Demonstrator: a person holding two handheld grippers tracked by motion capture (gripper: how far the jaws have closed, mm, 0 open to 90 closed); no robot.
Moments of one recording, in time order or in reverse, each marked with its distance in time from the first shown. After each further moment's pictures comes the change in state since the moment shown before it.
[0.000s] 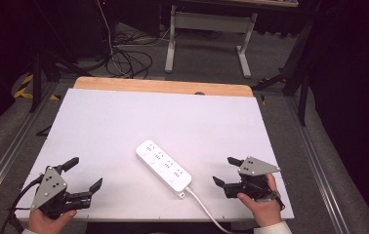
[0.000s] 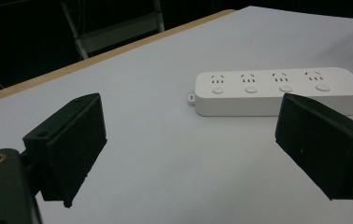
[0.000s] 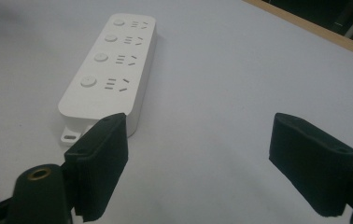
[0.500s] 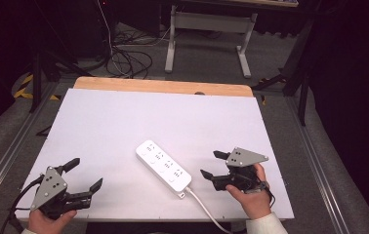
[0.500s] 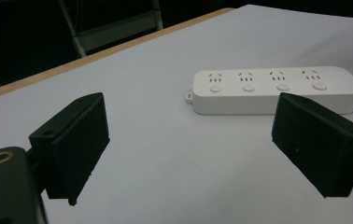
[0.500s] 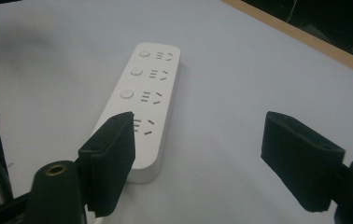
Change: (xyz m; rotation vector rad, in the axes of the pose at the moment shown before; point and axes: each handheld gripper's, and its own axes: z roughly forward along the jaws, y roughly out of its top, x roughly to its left) left arm -0.001 0.001 -0.001 0.008 -0.004 0.003; right arm 0.010 0.037 0.017 -0.020 0.076 -0.034
